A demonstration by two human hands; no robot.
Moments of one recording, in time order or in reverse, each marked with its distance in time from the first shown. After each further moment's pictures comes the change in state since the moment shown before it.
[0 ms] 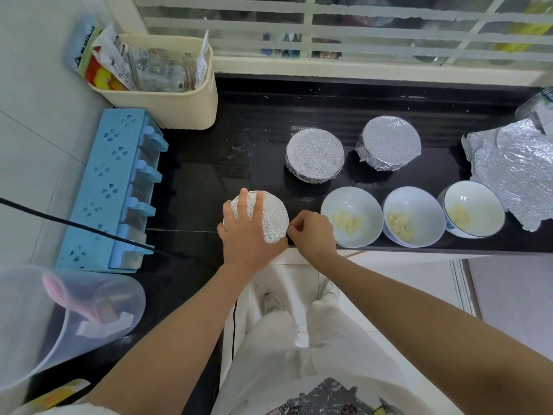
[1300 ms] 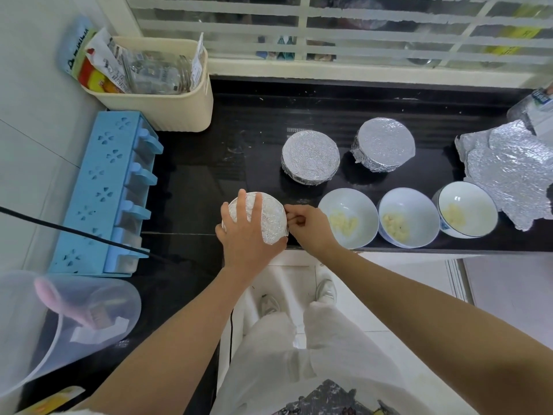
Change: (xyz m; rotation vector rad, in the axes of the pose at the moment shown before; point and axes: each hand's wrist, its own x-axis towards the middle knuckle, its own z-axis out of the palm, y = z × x) left_hand 0.000 0.007 0.002 -0.024 0.017 -0.022; right_hand 0.012 0.005 -0.008 0.238 -0.109 -0.117
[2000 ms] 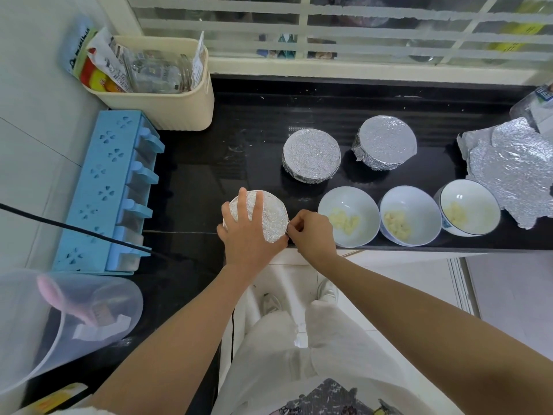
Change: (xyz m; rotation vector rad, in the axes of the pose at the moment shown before) left_hand 0.000 0.001 0.002 0.025 0.012 -0.021; right_hand -0.012 0.003 0.008 -0.203 0.134 0.095
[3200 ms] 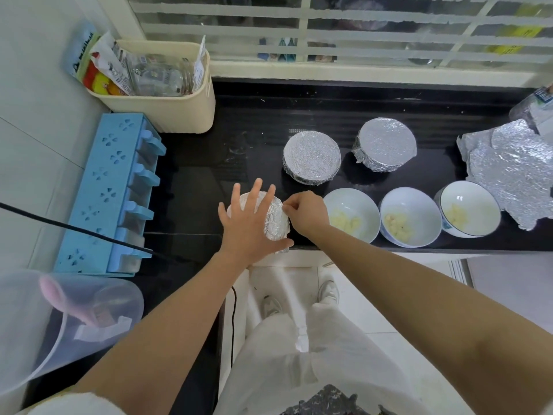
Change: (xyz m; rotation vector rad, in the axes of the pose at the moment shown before) left_hand 0.020 -0.008 -0.019 0.004 -0.140 0.219; right_hand 0.039 -0.024 -0.010 -0.063 -0.087 -0.021
